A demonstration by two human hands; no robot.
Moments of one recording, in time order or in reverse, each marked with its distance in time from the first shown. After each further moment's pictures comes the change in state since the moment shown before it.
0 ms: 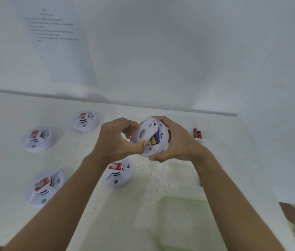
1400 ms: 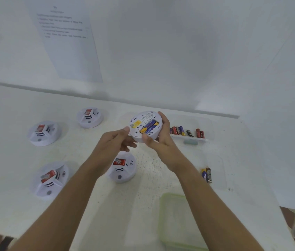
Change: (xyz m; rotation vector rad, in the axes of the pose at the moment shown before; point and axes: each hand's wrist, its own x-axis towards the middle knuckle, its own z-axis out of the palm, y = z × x) left_hand -0.032 0.002 -0.009 -0.529 -0.083 -0.699; right_hand 0.003 -0.006 0.064 0.412 0.172 0.093
